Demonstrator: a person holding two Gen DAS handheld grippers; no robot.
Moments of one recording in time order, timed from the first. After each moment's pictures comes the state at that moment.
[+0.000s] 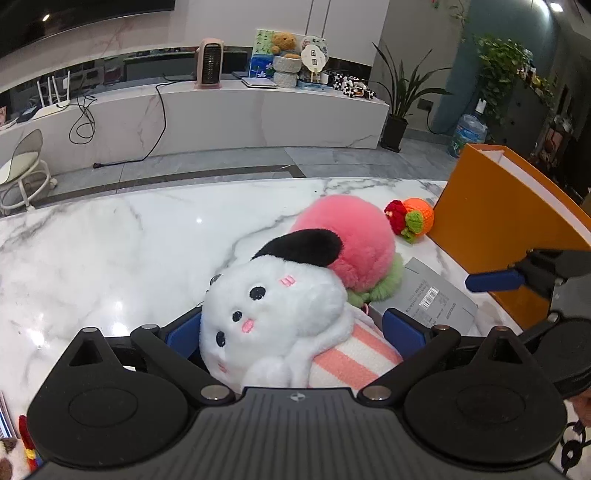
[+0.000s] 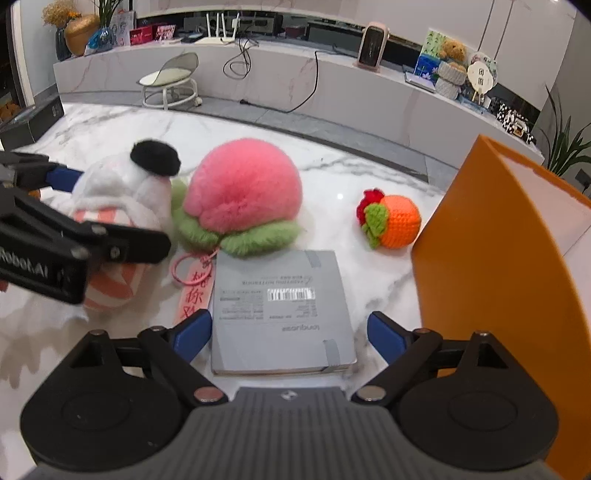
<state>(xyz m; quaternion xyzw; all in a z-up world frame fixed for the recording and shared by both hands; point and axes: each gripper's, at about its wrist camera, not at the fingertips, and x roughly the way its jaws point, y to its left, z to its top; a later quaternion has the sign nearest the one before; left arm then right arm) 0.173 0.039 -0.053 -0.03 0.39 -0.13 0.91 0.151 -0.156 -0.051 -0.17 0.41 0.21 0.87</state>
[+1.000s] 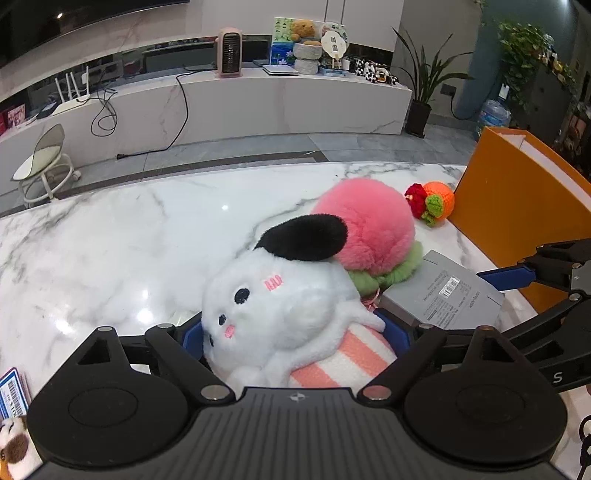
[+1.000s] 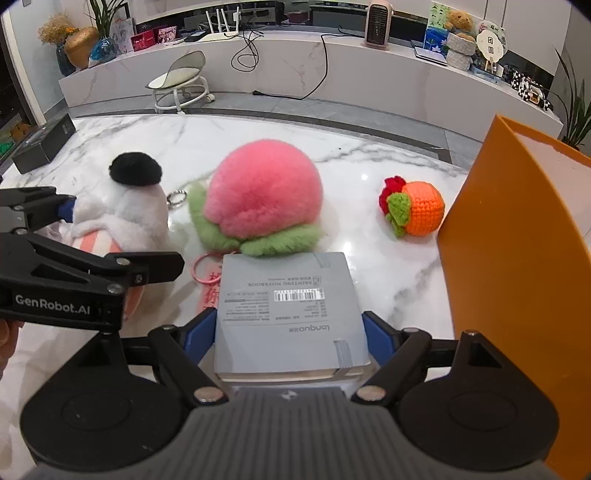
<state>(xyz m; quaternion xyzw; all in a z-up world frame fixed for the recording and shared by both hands) 0.168 0.036 -0.050 -0.01 0.41 -0.09 0.91 0.158 -0.156 -0.041 -0.11 0.44 0.24 0.86</state>
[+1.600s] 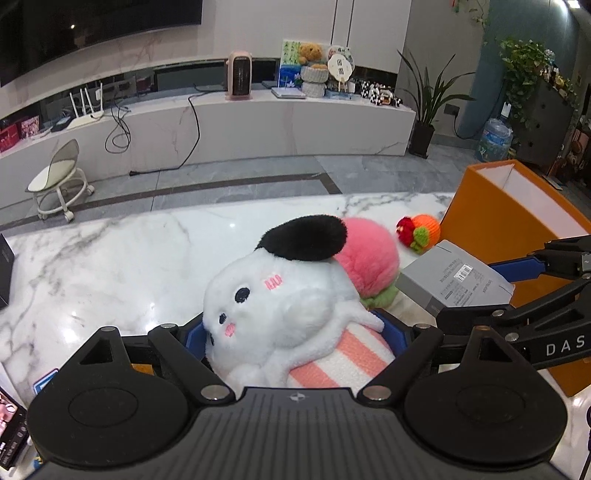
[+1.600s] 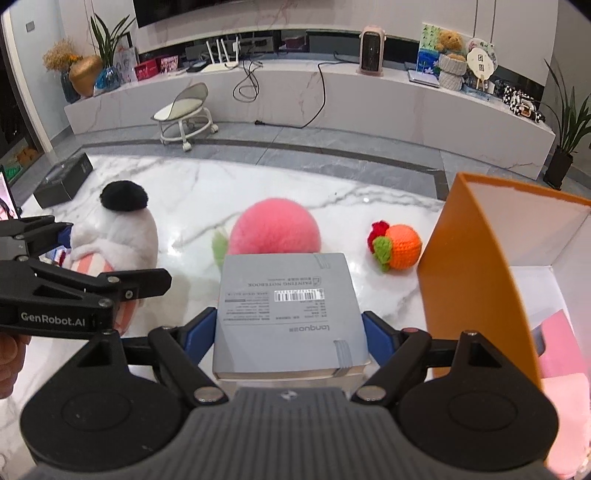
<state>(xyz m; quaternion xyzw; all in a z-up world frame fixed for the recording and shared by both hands) 0.144 0.039 -0.009 -0.01 0.38 -0.08 0.92 0.142 -0.169 0.009 -0.08 0.41 0.24 0.87</state>
